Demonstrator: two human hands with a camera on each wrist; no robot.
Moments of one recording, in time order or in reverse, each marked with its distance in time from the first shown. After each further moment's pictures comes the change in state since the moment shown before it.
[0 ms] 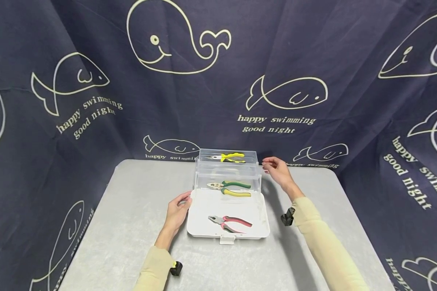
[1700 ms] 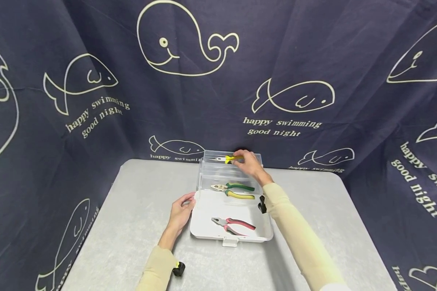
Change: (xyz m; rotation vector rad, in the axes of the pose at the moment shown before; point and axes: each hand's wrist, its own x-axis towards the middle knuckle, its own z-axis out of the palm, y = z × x) left_hand 0.000 -0.002 -0.001 -0.025 -0.003 0.017; right_hand 0.042 -0.049 0.091 -0.501 -0.251 -0.167
